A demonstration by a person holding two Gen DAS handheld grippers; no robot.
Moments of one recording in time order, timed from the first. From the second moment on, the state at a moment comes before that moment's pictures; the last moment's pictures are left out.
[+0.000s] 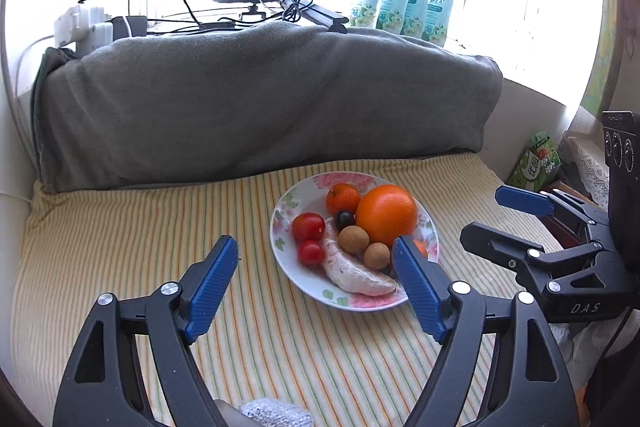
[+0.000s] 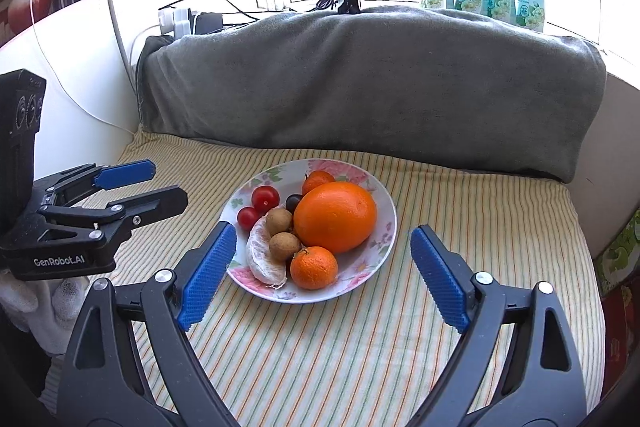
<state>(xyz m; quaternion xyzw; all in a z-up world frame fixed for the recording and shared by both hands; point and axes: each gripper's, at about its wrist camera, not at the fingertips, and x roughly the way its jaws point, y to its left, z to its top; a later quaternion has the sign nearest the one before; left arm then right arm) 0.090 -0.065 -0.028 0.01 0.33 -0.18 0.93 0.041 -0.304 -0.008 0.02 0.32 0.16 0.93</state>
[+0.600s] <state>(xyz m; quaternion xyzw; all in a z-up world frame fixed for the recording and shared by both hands) 0.045 -0.065 -0.042 0.02 0.37 -0.16 0.92 0.013 -0.313 -0.009 0.04 0.31 0.14 0.94</state>
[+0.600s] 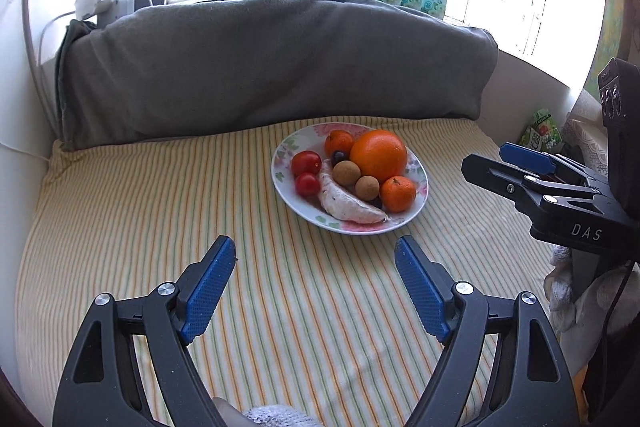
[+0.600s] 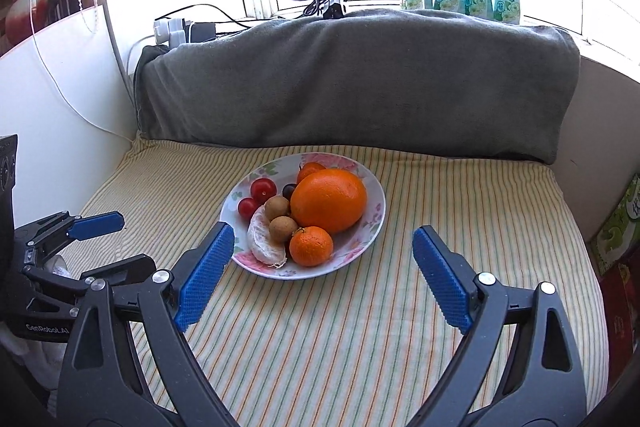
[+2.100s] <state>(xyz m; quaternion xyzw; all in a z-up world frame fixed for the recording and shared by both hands) 0.027 -0.065 -0.030 0.03 0.34 -0.15 0.93 0.009 -0.318 -0.020 0.06 0.33 0.13 0.93</state>
